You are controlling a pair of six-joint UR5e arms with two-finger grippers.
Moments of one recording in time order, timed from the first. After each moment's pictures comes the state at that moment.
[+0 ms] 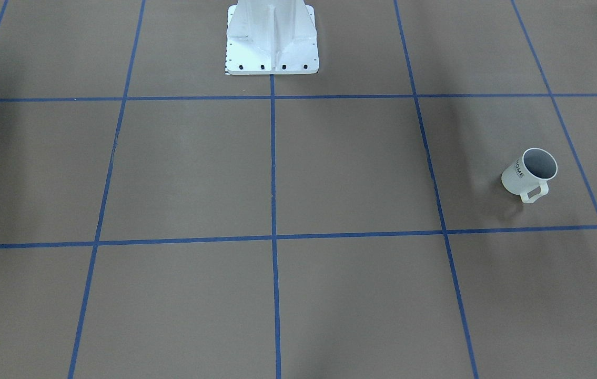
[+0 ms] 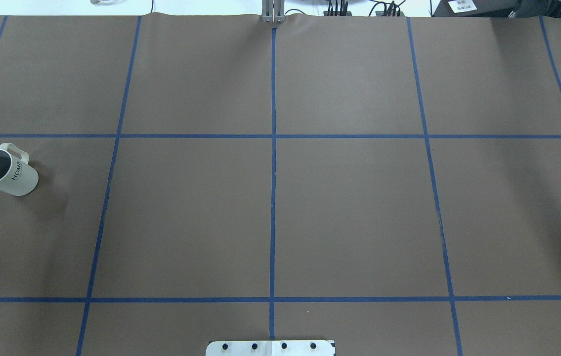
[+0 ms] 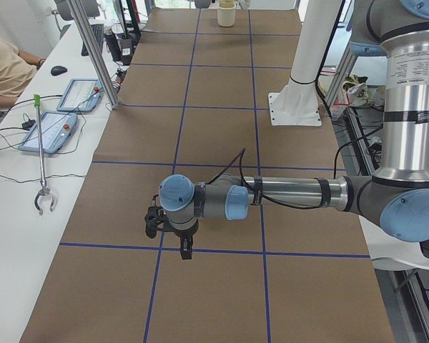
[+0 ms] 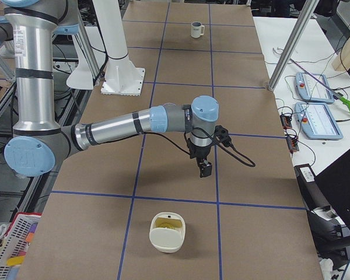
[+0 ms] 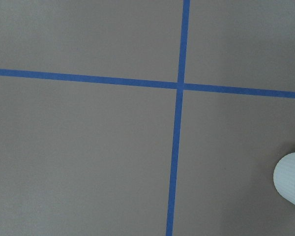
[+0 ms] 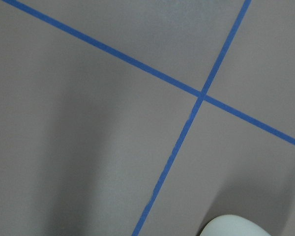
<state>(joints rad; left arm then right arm) -1.57 -1.52 -1.62 -1.59 -2.39 -0.08 1.50 -1.57 1.88 -1.78 2.24 -0.33</state>
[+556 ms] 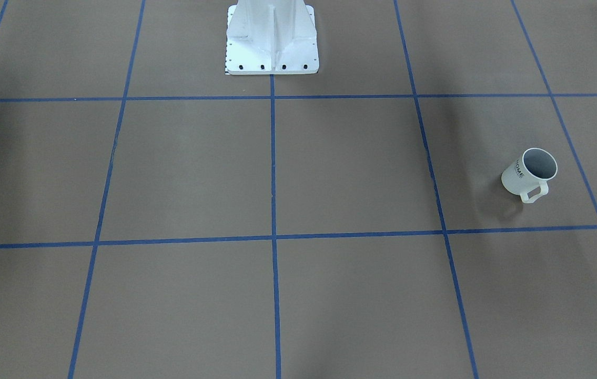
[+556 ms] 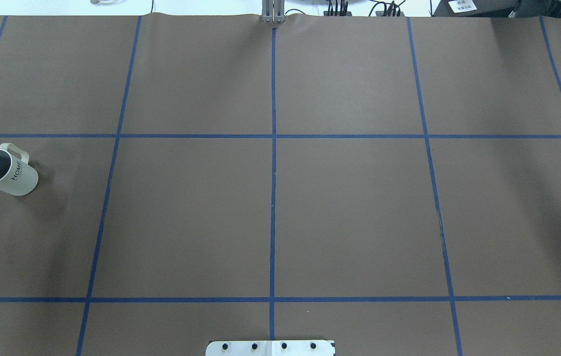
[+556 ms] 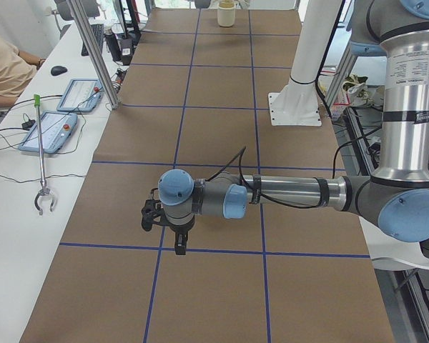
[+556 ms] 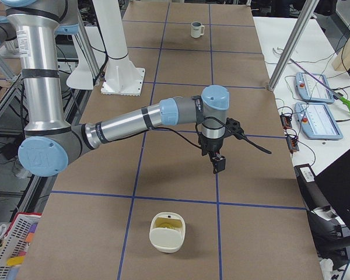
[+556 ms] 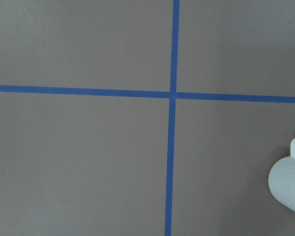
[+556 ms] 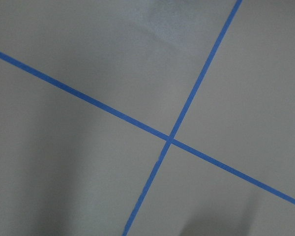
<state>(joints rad) -1.57 -1.53 -1.63 -1.66 -2.40 -0.08 1.51 -1.49 1.84 -1.78 2.16 -0.30</state>
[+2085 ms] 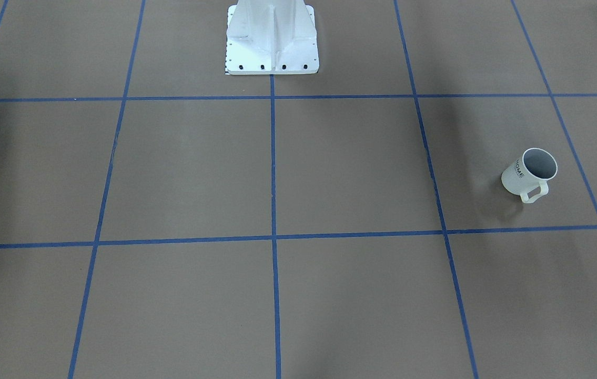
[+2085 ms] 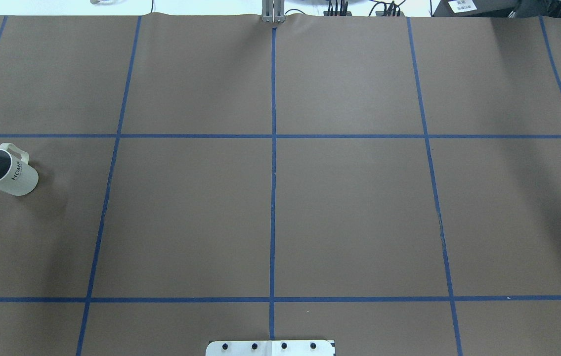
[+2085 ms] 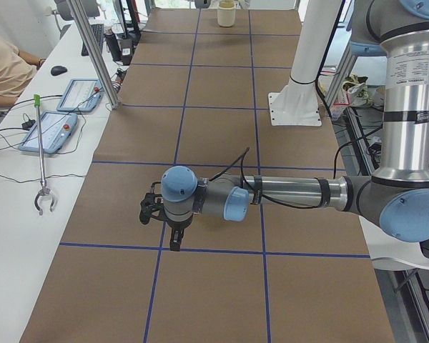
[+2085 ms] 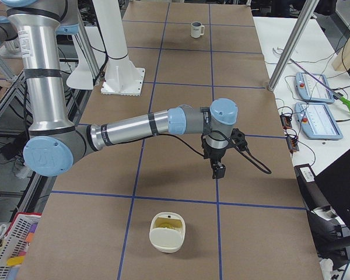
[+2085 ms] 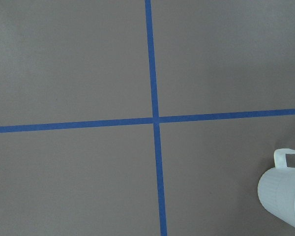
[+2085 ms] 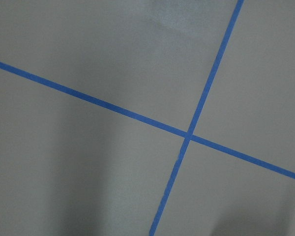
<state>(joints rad) -1.57 -1.53 -1.63 -1.76 -2.40 -0.08 1.51 -1.47 1.75 -1.77 2.26 -0.25</state>
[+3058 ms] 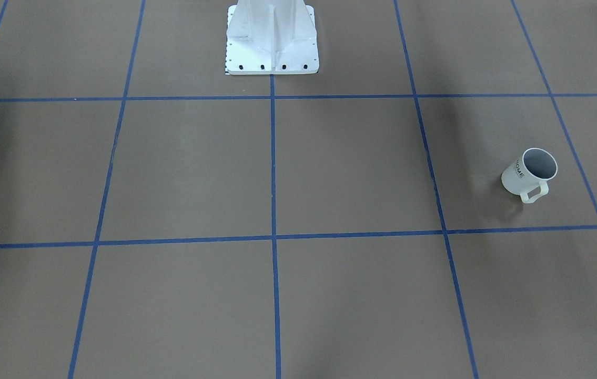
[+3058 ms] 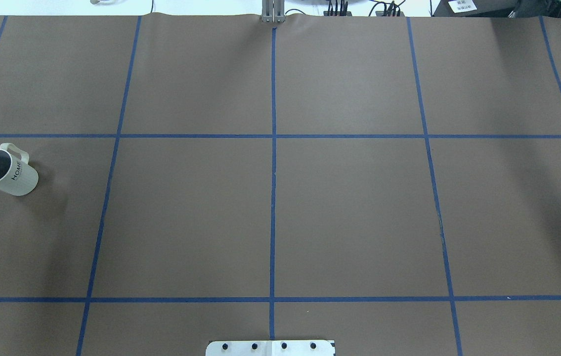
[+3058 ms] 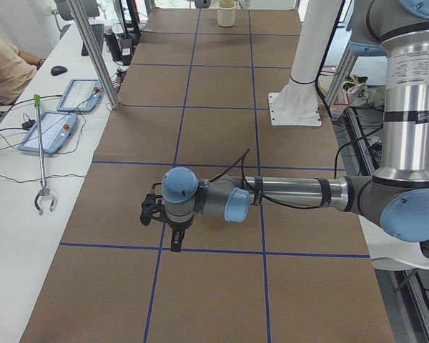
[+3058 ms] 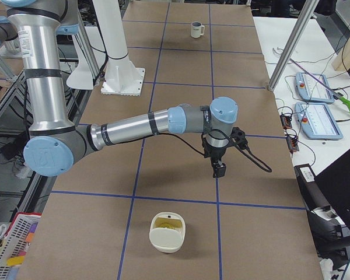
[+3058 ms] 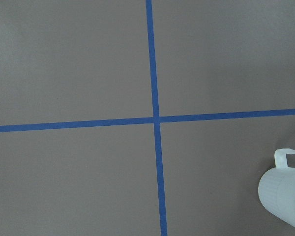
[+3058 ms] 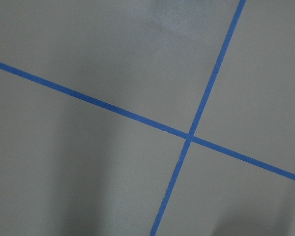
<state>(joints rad) -1.57 -1.52 -1.63 -1.76 -2.40 -0.08 1.51 -1.48 1.75 -1.77 2.27 -0.25</state>
